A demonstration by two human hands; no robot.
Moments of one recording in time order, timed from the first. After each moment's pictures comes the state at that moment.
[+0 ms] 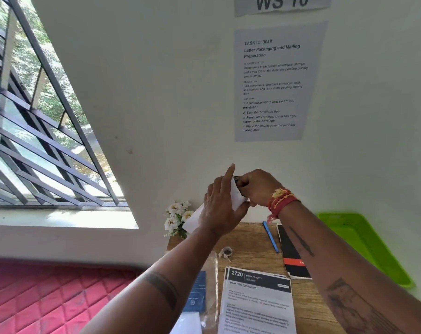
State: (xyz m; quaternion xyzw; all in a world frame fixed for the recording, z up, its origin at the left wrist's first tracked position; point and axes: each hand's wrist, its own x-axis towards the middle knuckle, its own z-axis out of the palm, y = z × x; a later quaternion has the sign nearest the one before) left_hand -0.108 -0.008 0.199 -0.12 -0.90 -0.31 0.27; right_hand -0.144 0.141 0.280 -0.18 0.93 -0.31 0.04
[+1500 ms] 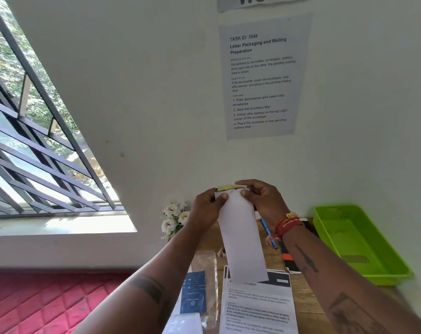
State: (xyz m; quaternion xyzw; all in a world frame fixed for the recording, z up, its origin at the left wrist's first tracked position) left_hand -0.108 -0.022 0.202 0.04 -0.78 -0.62 0.07; right_hand -0.147 0.167 0.192 -0.15 0.72 -0.68 -0.01
